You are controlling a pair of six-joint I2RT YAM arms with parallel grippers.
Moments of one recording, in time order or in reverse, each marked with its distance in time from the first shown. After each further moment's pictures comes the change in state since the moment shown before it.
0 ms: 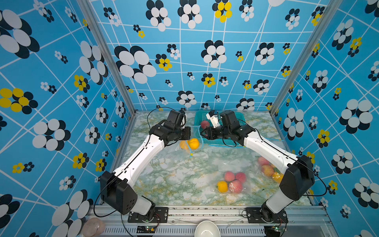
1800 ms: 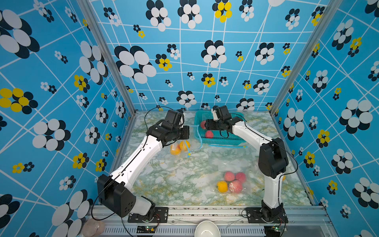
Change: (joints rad) left arm 0.008 -0.029 0.004 -0.007 -0.001 -0.013; right arm -0.125 0.433 0.332 -0.068 0.344 0.031
